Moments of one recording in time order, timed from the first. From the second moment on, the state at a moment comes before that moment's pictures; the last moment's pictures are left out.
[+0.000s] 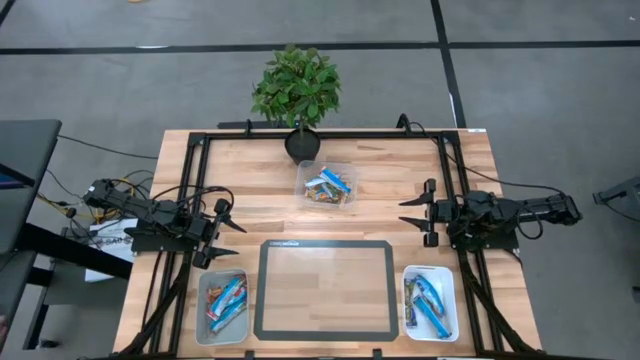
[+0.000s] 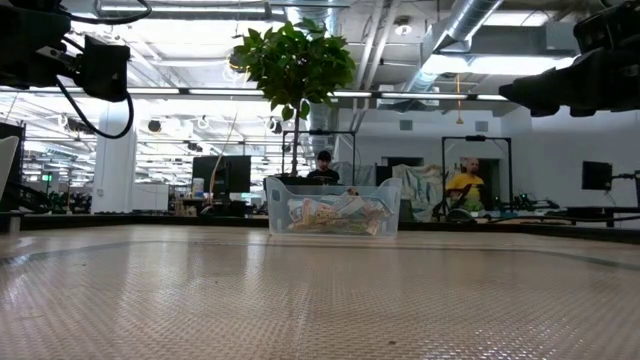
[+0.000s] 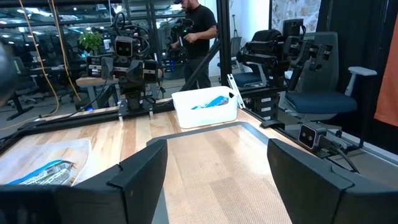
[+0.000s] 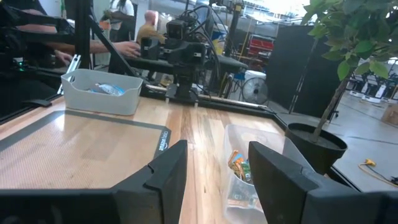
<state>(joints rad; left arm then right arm) -0.37 0.01 0.01 0.04 -0.07 0.09 0.10 0.05 0.01 0.03 0.13 -0.24</state>
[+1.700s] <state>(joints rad) -0.37 0.01 0.01 0.04 -0.07 0.09 0.10 0.05 0.01 0.03 0.13 -0.24</state>
